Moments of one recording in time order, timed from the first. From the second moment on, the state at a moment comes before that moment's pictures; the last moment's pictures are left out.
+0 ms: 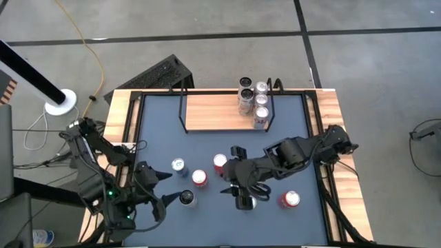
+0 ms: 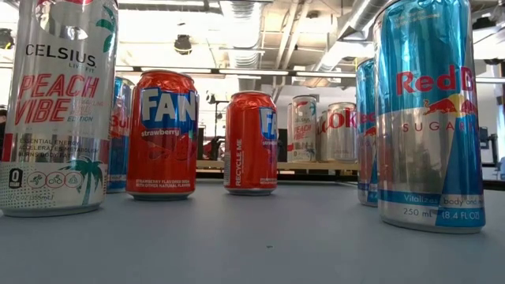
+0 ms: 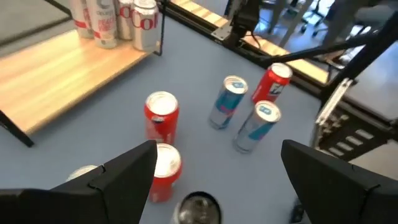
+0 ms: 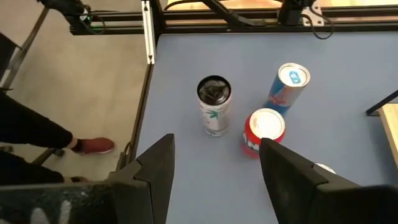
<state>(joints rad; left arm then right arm) -0.91 1.51 1.65 -1.15 -1.00 -1.28 0.42 1.90 2.24 -1.08 0.18 0.32</state>
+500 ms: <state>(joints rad) -0.81 1.50 1.65 -1.23 -0.86 -1.28 0.44 1.90 2.24 -1.09 0.18 0.34</state>
